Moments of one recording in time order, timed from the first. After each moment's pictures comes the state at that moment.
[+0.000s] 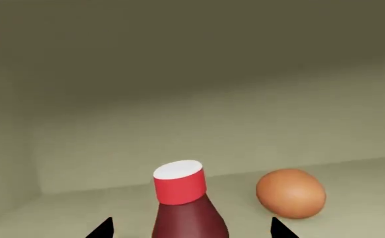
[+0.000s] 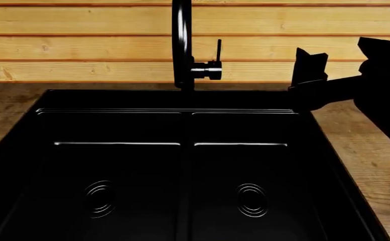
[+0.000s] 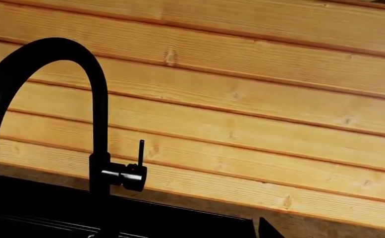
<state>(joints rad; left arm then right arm) -2.36 0.00 0.12 -0.91 0.25 -1.20 0.21 1.34 0.93 -0.44 -0.55 1.97 0.98 1.18</state>
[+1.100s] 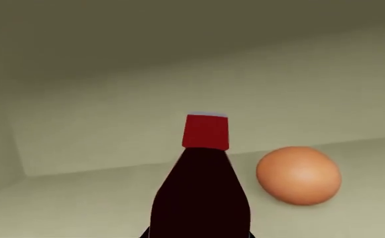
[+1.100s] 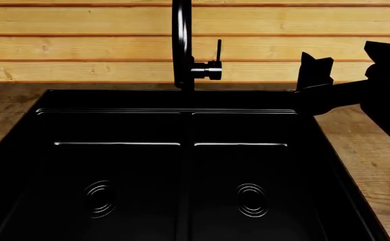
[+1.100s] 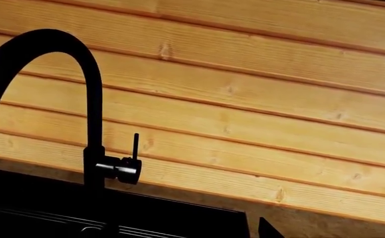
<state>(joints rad) -2.36 0.00 0.18 -1.17 0.09 -1.02 0.06 1.35 0.96 -0.46 -0.56 2.01 0.98 1.21</state>
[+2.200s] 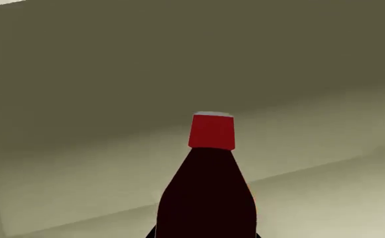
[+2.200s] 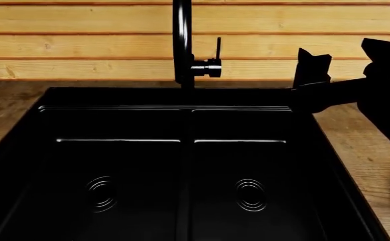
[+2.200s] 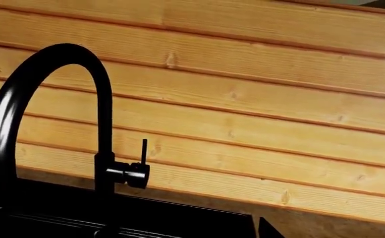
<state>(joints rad) -2.35 0.00 0.16 -0.46 0.50 -1.51 0.69 1.35 0.96 -0.46 -0.59 2.00 0.93 1.21</state>
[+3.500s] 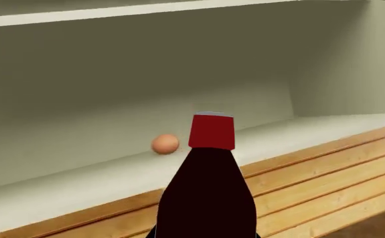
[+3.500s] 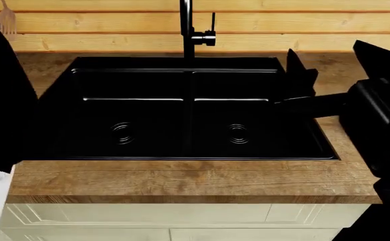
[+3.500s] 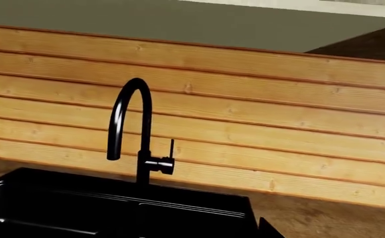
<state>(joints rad) -2.04 0.00 0.10 -0.11 1.23 -1.57 1.54 1.16 0.92 -0.41 -0.78 1.77 0.80 1.20</state>
